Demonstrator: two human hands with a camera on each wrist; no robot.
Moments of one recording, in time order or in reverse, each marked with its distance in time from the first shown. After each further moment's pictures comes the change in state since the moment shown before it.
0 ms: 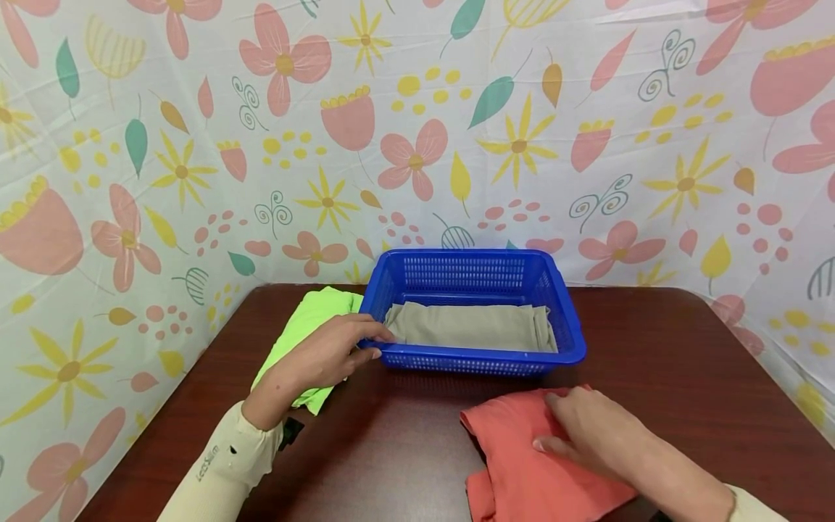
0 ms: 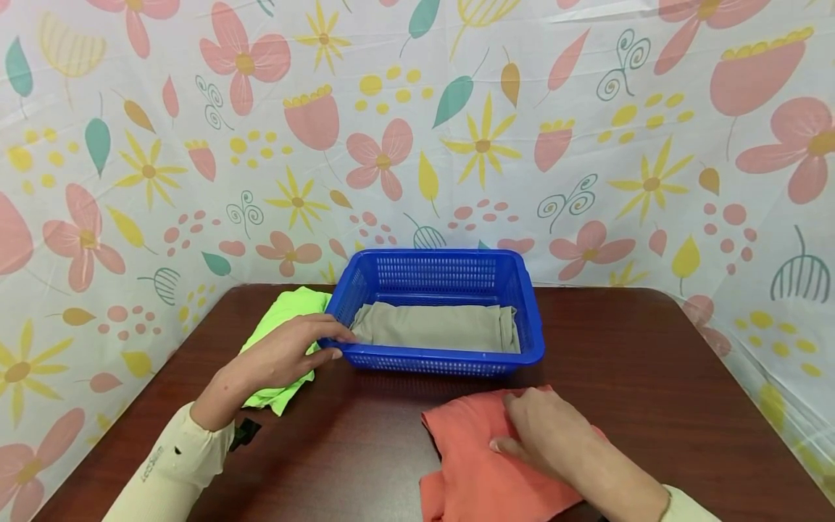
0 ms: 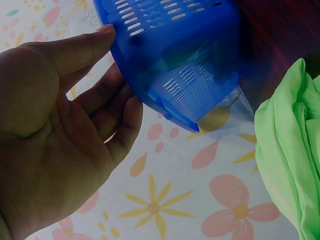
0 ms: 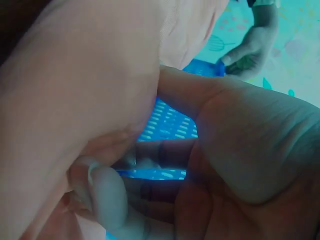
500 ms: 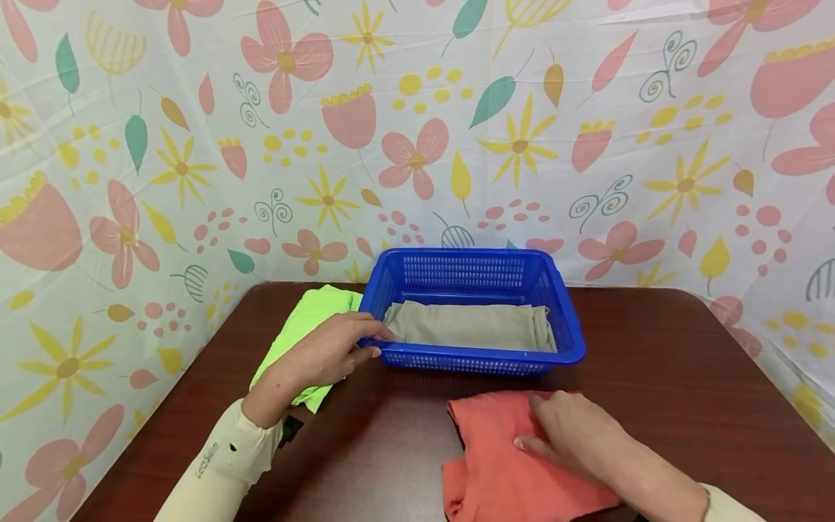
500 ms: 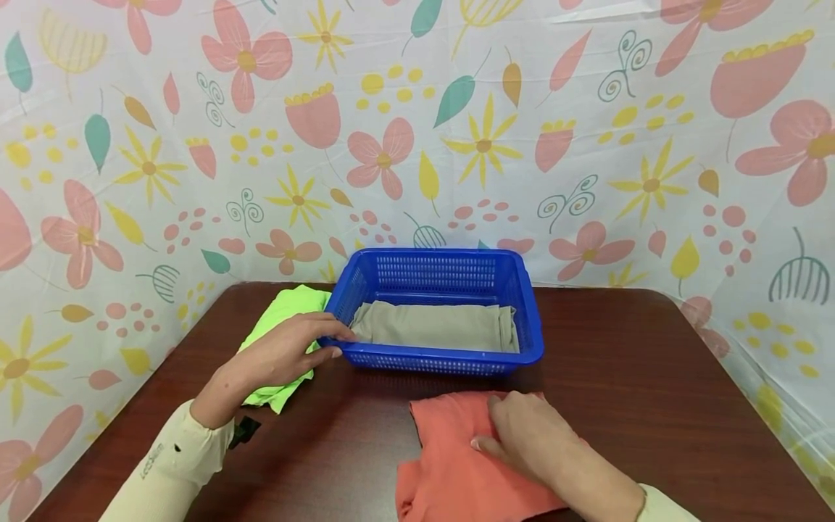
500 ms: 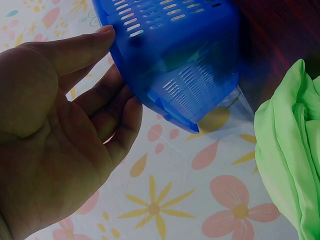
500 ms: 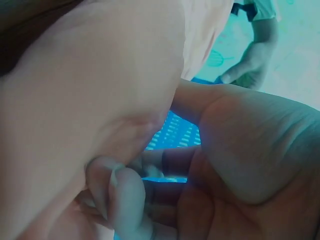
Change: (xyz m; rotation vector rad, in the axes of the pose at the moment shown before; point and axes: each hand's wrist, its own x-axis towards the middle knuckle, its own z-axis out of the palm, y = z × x) left_hand -0.001 0.000 0.000 0.023 0.011 0.018; right_hand 0.007 -0.022 0.007 0.000 0.054 0.010
